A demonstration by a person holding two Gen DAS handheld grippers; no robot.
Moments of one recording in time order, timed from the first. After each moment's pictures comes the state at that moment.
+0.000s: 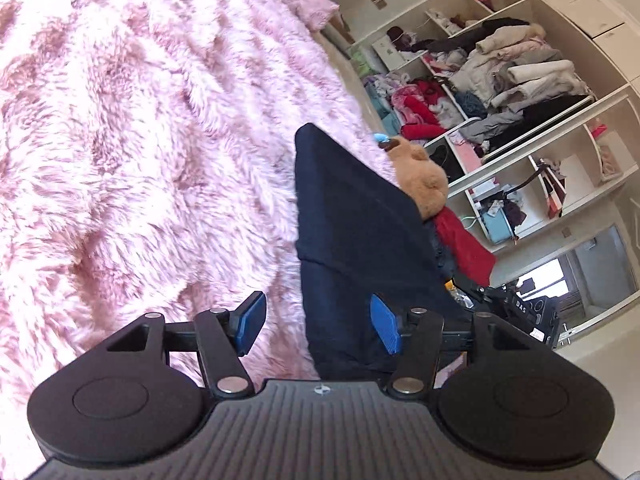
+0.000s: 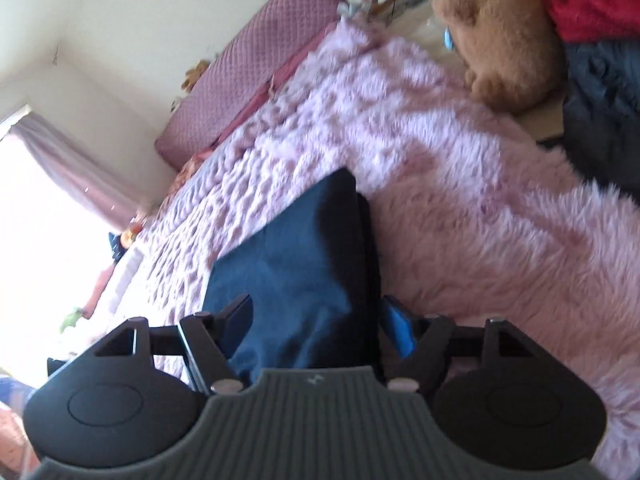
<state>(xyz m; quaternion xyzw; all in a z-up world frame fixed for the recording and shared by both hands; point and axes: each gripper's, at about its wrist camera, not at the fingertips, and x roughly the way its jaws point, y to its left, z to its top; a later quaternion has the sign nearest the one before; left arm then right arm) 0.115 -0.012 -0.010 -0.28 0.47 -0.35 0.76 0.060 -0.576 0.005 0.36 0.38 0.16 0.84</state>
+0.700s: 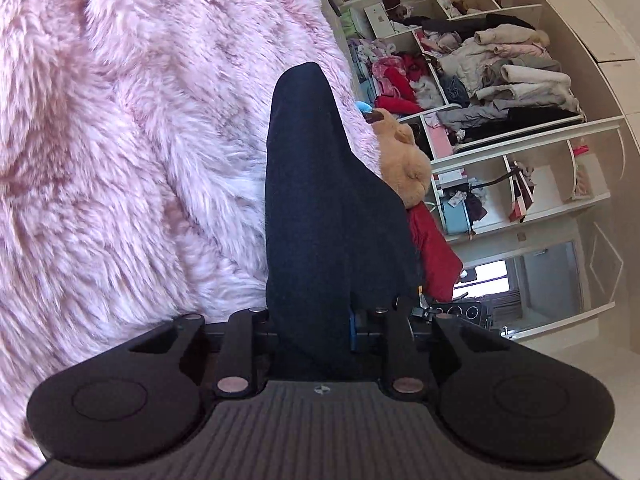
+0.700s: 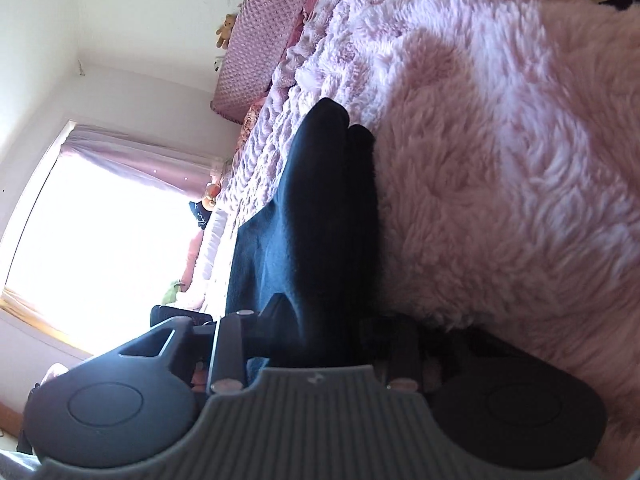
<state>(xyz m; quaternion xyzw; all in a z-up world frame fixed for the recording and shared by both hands) 0.183 -0.090 -0.049 -0.34 0.52 -0.40 0.67 0.115 -0.575 -0.050 0.47 0.40 0.28 0.74</state>
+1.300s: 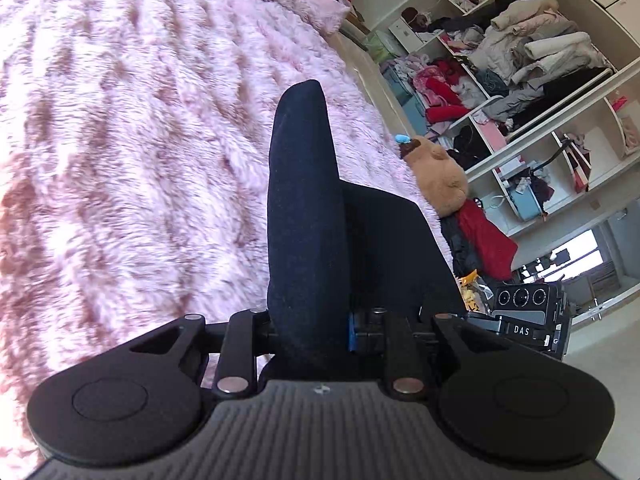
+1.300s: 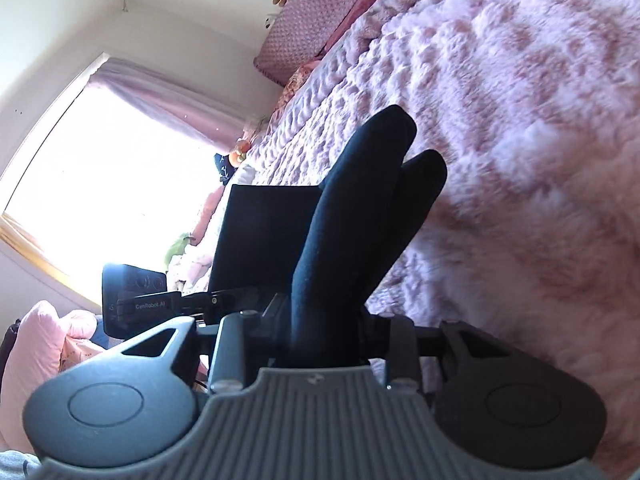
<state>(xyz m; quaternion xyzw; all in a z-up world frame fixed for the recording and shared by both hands) 0.120 0.031 0.059 -0.21 0.49 -0.31 0.78 0.109 -0.379 0.014 0.39 0.40 0.34 0.76</state>
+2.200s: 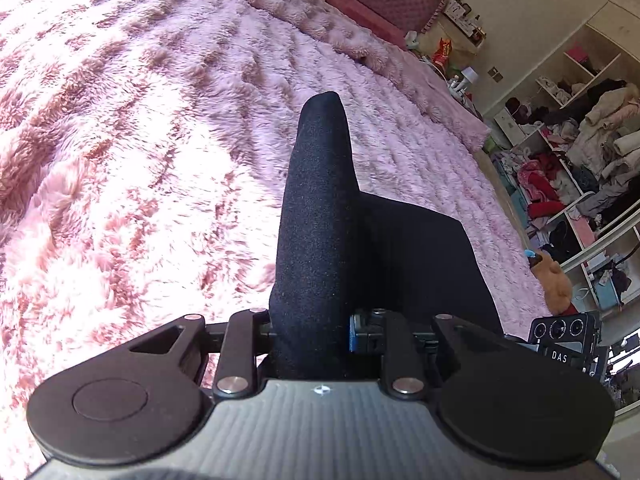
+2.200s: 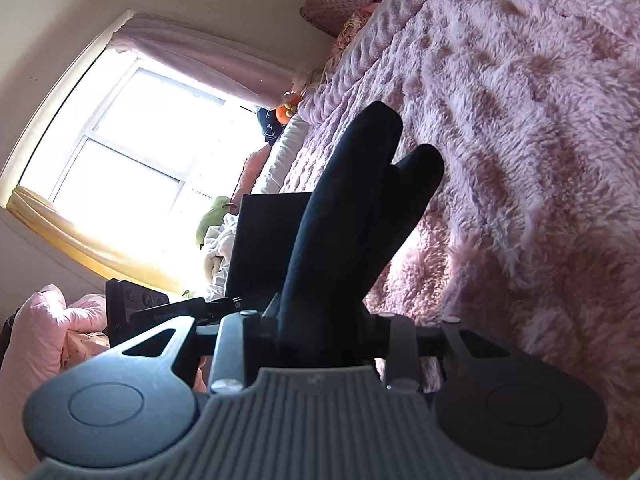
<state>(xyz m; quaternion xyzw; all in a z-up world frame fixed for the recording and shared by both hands) 0.159 0.275 0.063 -0.23 0.45 -0.15 0.85 0.200 -0.076 -0.007 0.40 0.40 0.41 0.71</state>
